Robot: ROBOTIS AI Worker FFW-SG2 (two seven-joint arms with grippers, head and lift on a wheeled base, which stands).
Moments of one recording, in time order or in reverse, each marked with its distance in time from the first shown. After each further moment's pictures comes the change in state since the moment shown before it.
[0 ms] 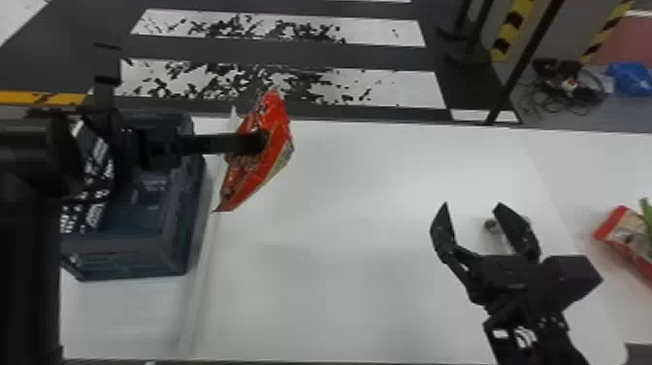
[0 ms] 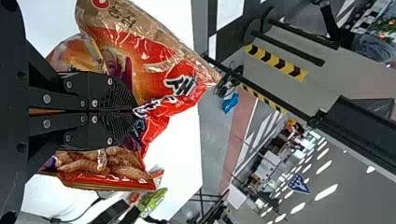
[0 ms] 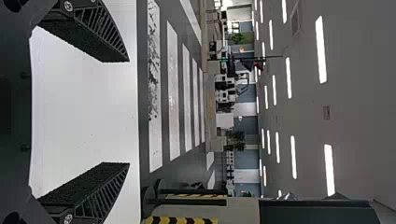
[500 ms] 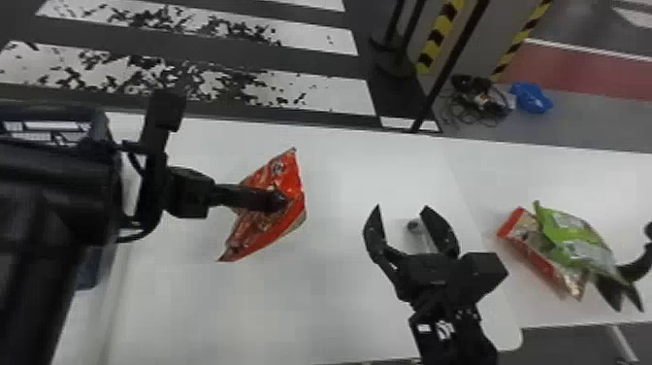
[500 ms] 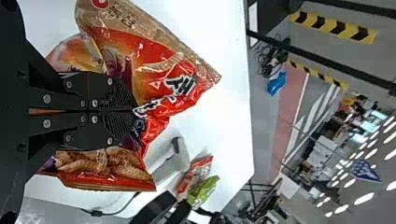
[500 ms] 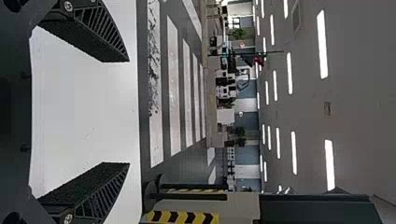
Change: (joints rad) left arm 0.052 -0.108 -0.305 0.096 -0.064 -0.105 0.172; right arm 0.000 0.000 -0.018 -0.005 -0.009 0.009 -0.005
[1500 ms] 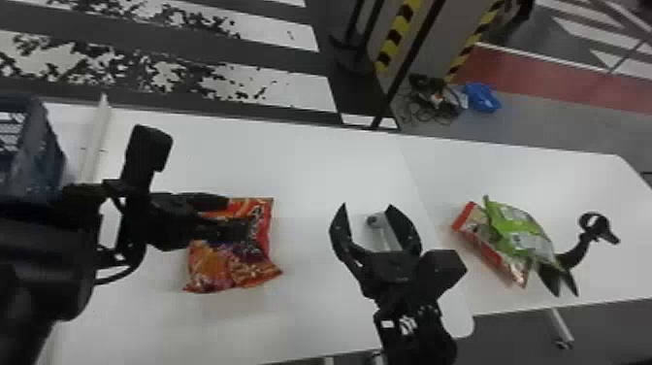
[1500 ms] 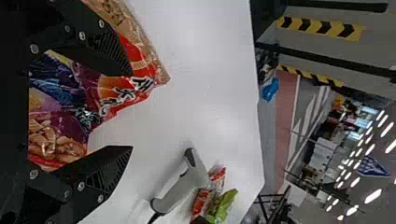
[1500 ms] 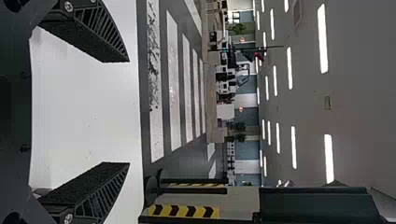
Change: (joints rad) left arm 0.141 -0.009 -0.058 0.018 0.083 -0.293 0.225; right arm 0.018 0.000 -0.016 -0.006 -0.011 -0.012 -0.003
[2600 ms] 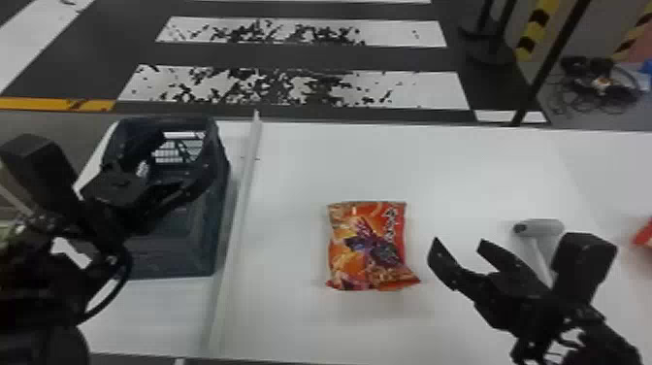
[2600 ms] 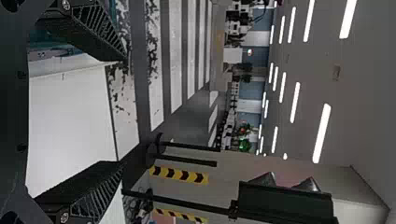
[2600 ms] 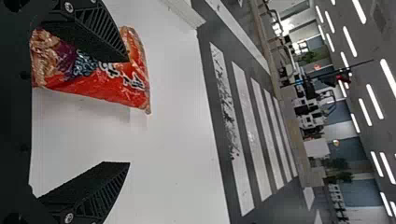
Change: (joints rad) left arm 0.407 0.000 0.508 -0.493 0.188 -0.425 0.272; right arm 0.008 0.000 0.007 -0.295 -0.158 0.742 0.130
